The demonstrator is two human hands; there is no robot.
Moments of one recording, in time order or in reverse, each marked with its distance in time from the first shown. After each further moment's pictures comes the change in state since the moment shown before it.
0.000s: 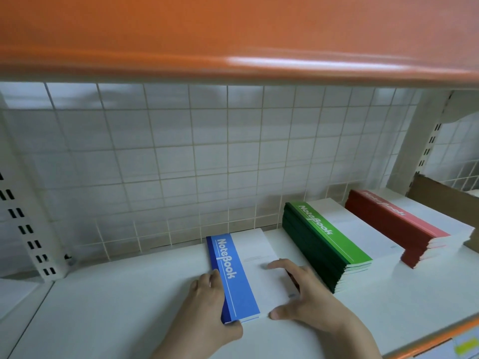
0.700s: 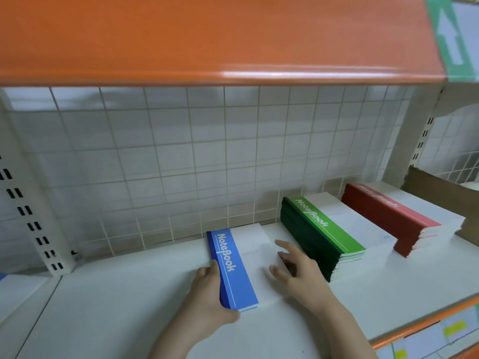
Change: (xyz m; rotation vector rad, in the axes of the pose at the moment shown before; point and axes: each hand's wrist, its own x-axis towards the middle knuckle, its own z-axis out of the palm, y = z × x) left_hand -0.002 -0.001 -0.005 -0.557 -0.100 -0.095; right_hand 0.011 0.000 0.012 0.017 0.317 -0.003
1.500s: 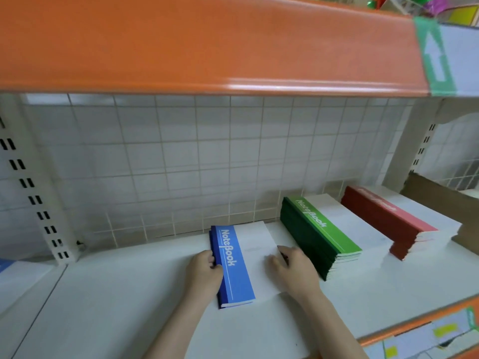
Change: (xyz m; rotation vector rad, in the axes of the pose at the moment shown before) left_hand 0.031 0.005 0.006 -0.235 0.380 -0.162; right_hand 0.011 -0.005 0.012 -0.296 0.107 0.110
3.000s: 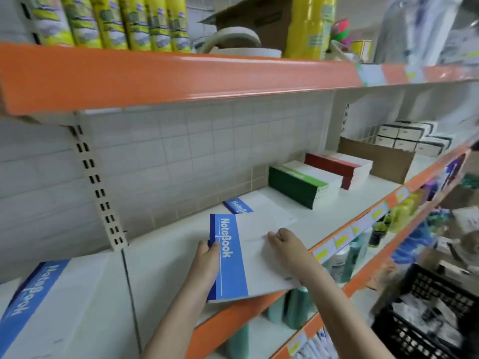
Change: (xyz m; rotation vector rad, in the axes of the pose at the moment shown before) left_hand -0.099 -0.031 -0.160 -0.255 -0.377 -0.125; right_hand -0.178 -0.150 0.018 0.278 0.080 0.333
